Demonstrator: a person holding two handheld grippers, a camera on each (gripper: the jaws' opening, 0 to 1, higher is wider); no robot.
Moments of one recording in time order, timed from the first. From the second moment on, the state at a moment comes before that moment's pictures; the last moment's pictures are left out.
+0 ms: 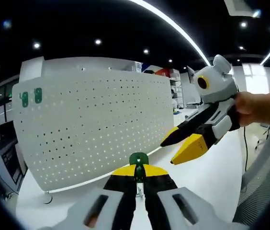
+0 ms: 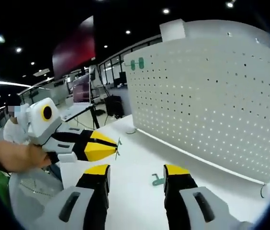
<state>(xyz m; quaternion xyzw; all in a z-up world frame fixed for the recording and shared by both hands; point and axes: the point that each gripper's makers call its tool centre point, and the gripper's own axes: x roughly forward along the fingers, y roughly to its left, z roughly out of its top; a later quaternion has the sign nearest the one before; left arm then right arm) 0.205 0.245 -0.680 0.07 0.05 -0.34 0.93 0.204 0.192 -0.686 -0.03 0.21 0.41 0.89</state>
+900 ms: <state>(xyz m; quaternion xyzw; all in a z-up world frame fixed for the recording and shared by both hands) 0.207 0.249 -0.685 0.07 0.06 -0.34 0.94 0.188 0.164 -0.615 -0.02 0.10 0.40 0.91</state>
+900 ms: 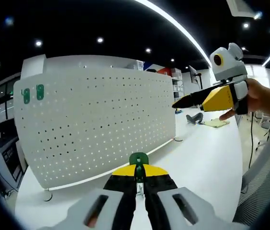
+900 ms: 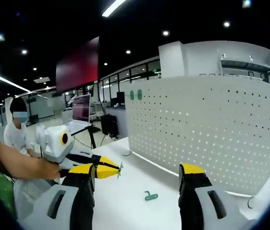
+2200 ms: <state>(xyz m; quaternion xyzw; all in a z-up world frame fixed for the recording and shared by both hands) 0.277 0.313 -0.572 0.04 -0.02 -0.22 0.98 0.177 0.109 -0.579 -0.04 0.08 0.42 0.90</state>
